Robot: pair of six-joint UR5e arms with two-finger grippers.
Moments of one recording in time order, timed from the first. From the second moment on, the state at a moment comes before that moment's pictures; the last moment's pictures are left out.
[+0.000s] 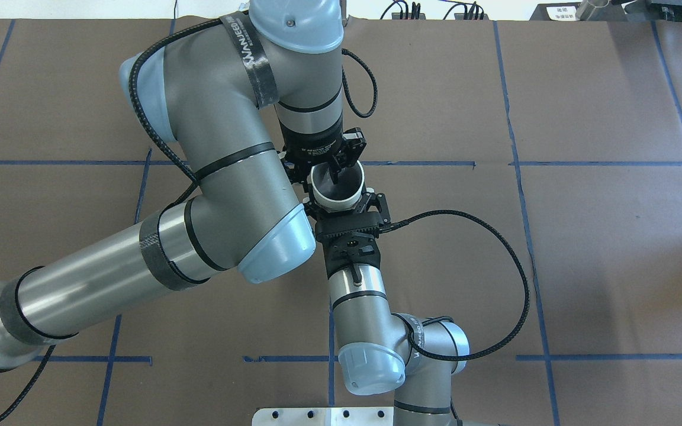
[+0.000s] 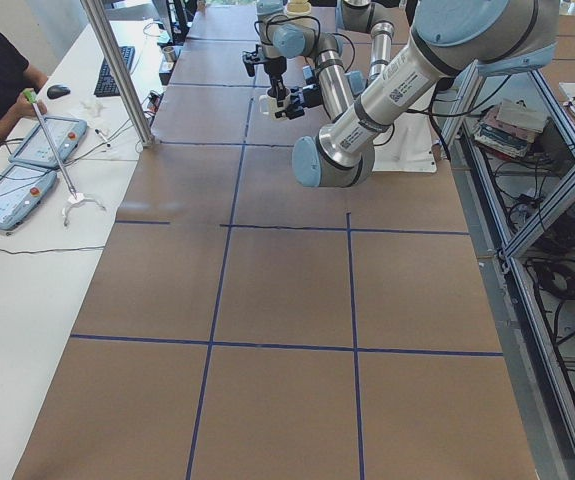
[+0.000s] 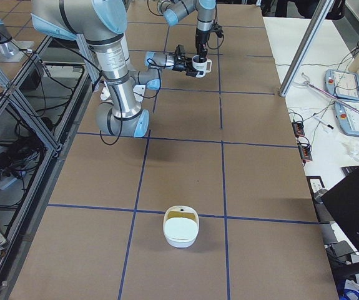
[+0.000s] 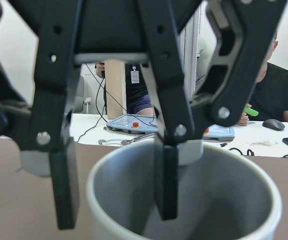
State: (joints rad) left arm -0.64 -2.57 -1.64 -1.20 -2.05 -1.42; right arm 0.16 -0.93 1.50 -0.78 0.45 0.95
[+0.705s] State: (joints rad) left arm -0.64 -2.56 -1.65 -1.20 -2.05 -1.42; right arm 0.16 -0.93 1.50 -0.78 0.46 0.95
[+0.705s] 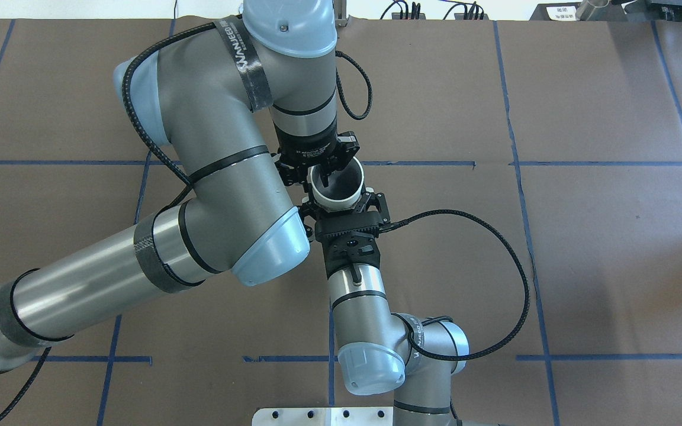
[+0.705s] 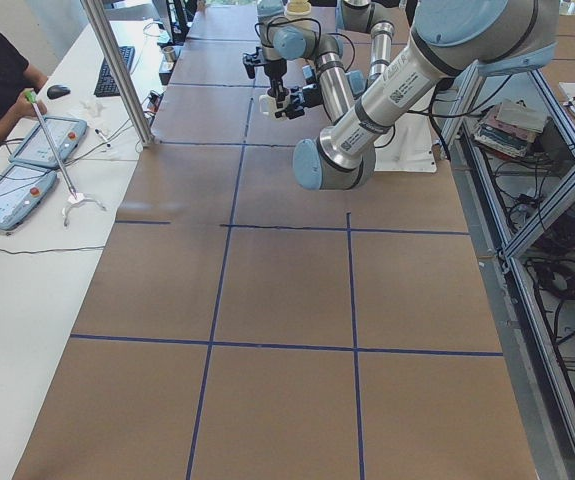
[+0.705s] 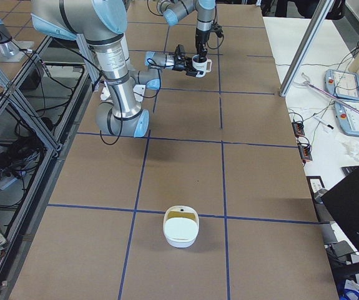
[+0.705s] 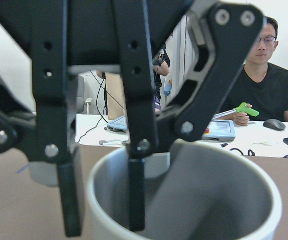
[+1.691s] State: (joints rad) left arm -0.66 -2.55 -1.81 -1.12 -2.05 -1.42; right arm 0.11 -0.98 1.47 -0.77 0.46 0.95
